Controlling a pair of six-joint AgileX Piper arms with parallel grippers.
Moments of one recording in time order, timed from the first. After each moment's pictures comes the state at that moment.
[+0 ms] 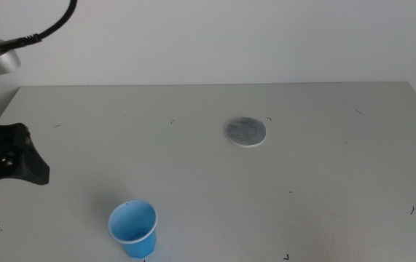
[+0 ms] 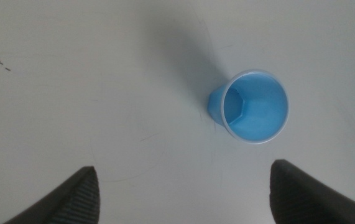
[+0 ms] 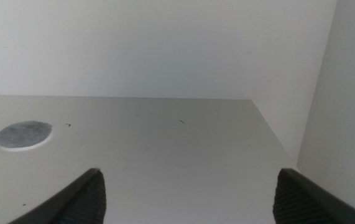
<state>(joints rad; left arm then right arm) -0.01 1.09 -1.08 -0.25 1.25 -0.06 -0.04 -0.01 0.03 -0.03 0.14 0.02</state>
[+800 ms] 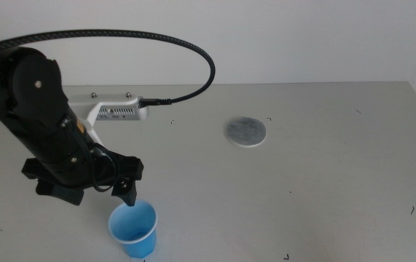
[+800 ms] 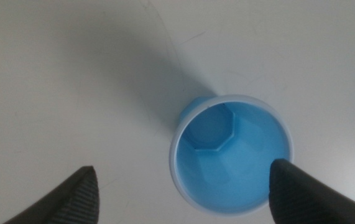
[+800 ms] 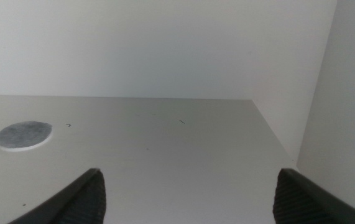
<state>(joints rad) -0.38 1.46 -1.07 -0.09 1.03 -0.24 -0.04 -0.01 0.03 -0.03 0.14 0.02</state>
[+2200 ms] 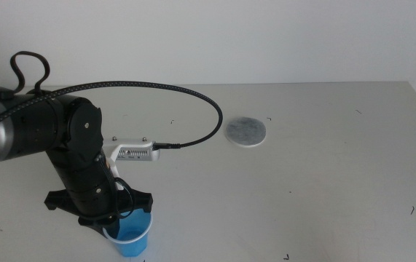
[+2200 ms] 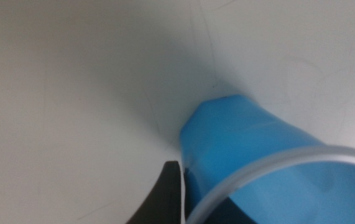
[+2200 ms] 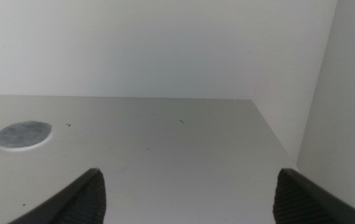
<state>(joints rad) -0.38 1.68 -1.00 -0.10 0.92 -0.24 -0.04 -0.01 0.03 -0.03 0.14 0.02</state>
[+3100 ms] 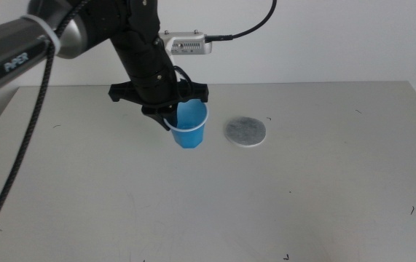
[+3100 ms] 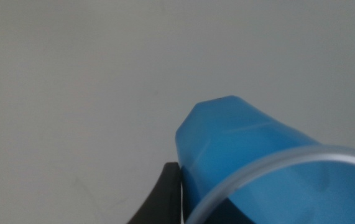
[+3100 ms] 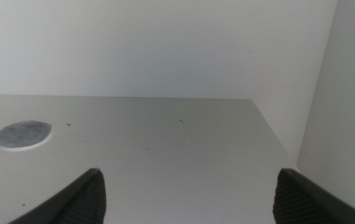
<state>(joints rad) -0.44 1.95 -1.79 -0.09 1.23 -0.26 -0.04 -0.01 0.03 -0.03 0.14 0.02</state>
